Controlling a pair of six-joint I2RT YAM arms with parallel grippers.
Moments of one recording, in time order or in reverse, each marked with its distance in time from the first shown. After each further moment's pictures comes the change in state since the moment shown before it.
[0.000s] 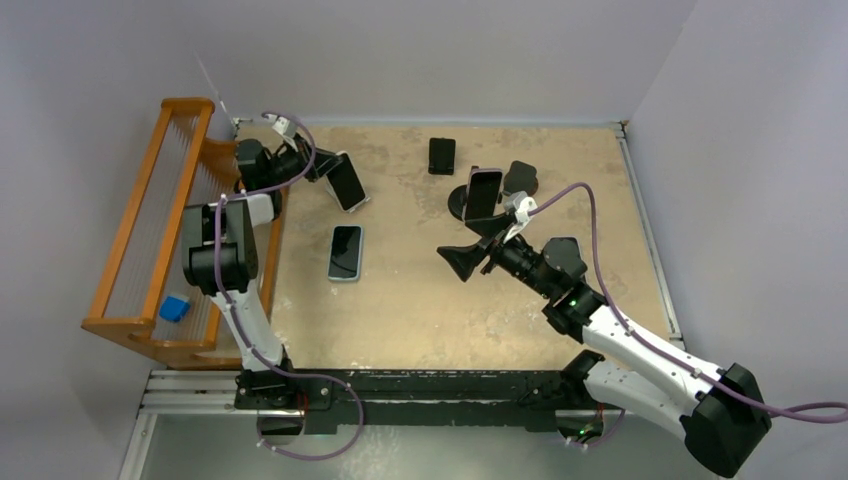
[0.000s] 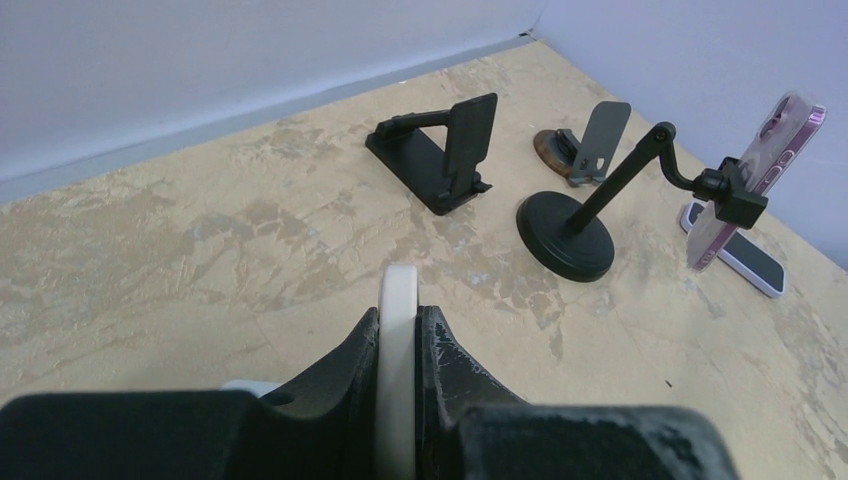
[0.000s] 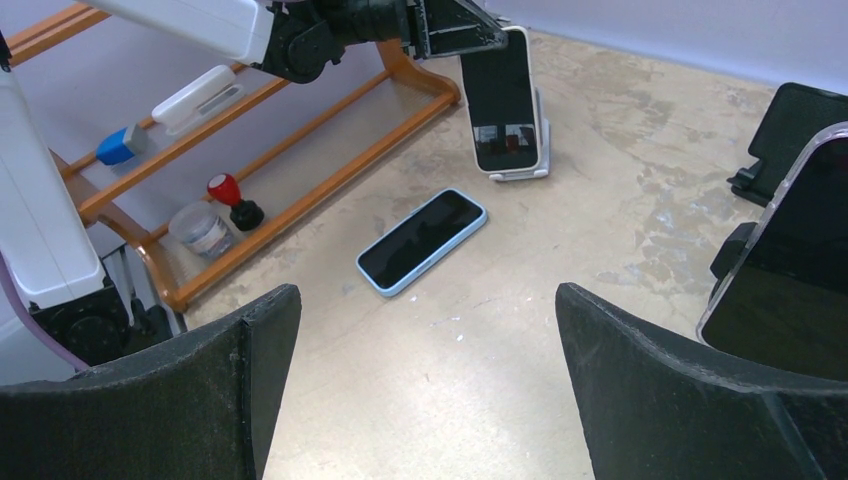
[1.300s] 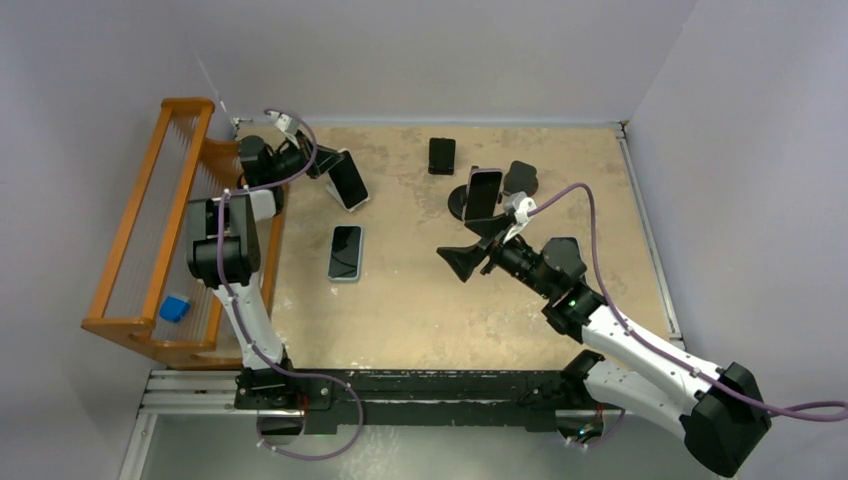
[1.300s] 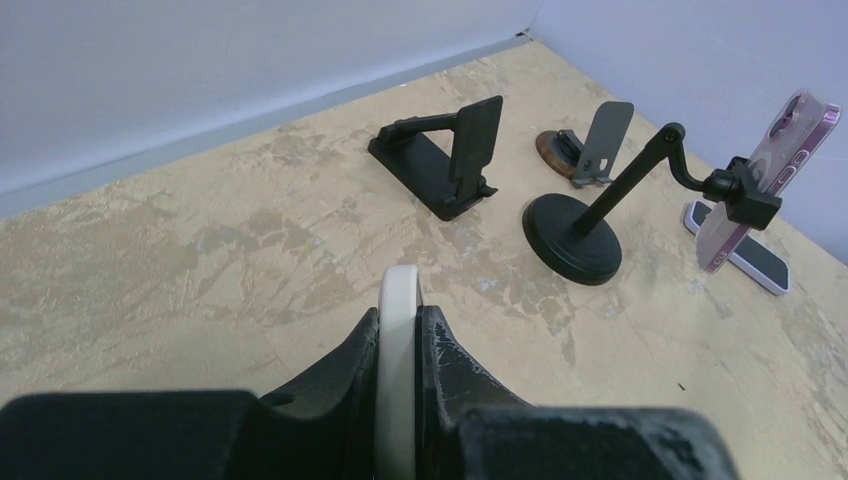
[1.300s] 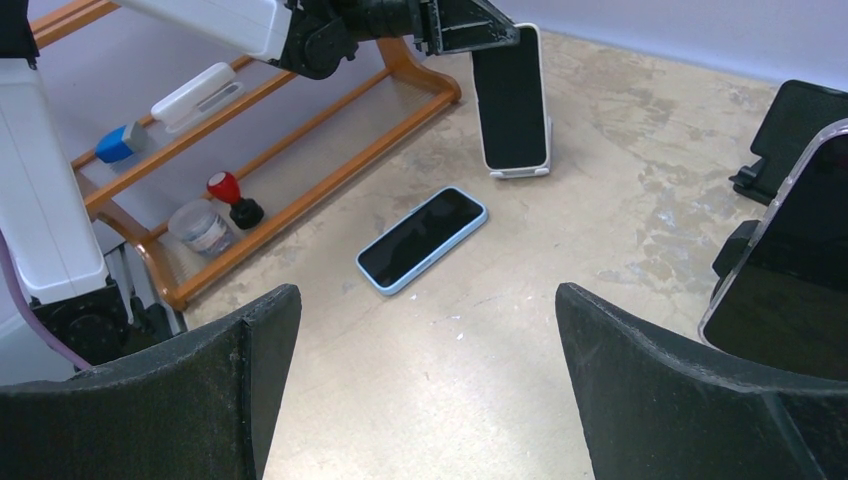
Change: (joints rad) left arm -0.003 0.068 0.068 0.012 0.017 -0.007; right arm 0.000 0.002 -0.005 0.007 -0.003 0.000
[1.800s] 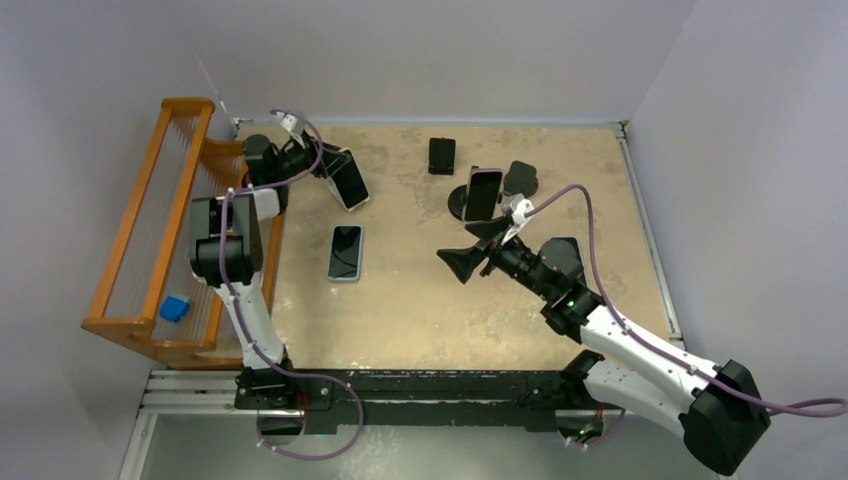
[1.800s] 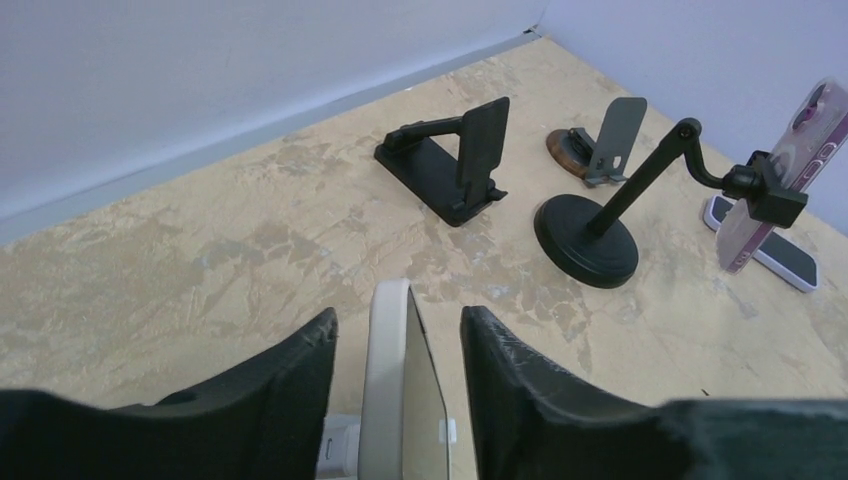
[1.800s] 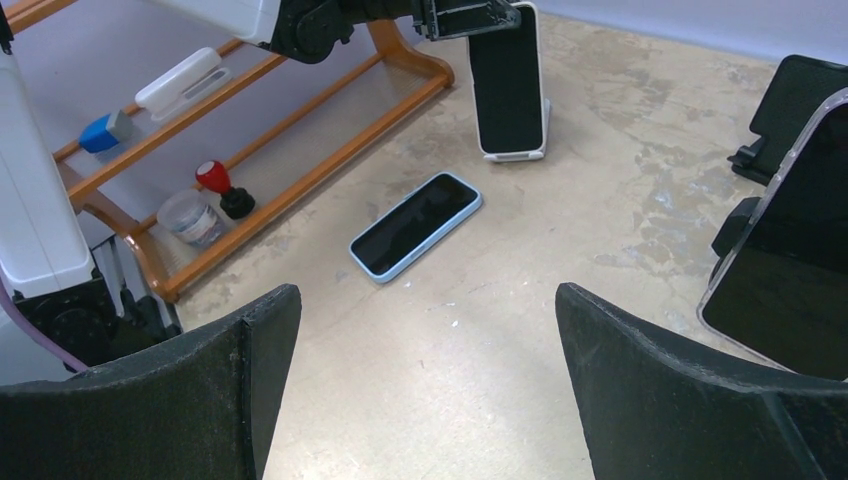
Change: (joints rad) left arm -0.022 0.009 0.008 -0.002 -0.022 0.051; right arm -0.001 0.013 -0.016 0.001 0.005 0.000
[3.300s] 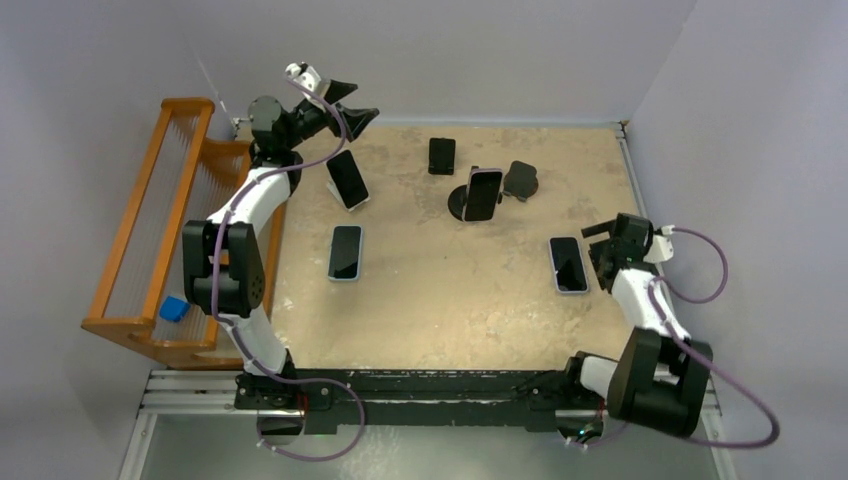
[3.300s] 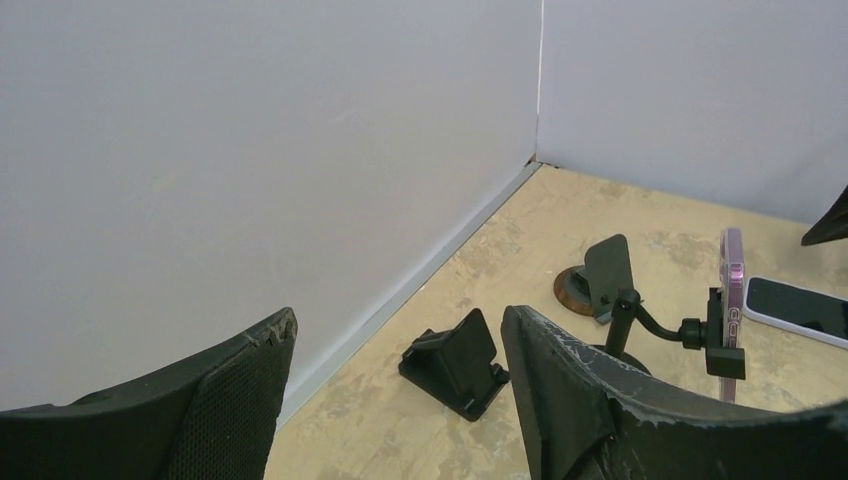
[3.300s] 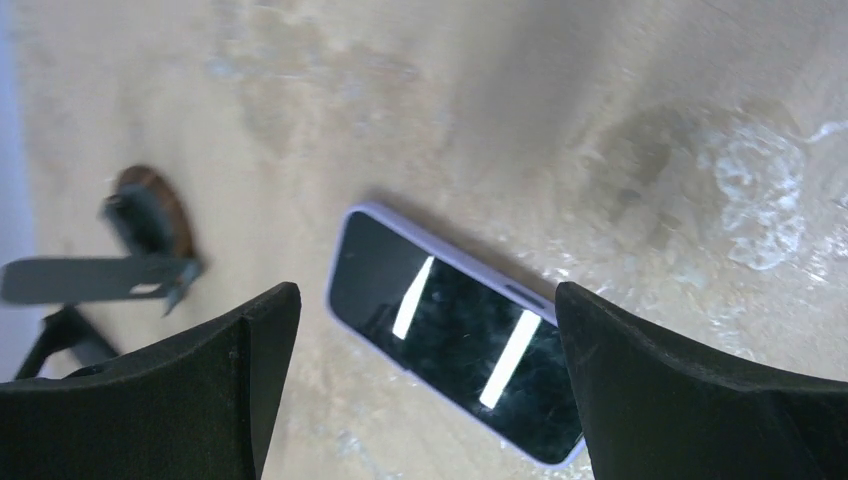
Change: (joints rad) left arm -0.180 -0.259 0.159 -0.097 -0.167 0.174; right arm -0.945 0.230 0.103 -0.686 0.380 0.695
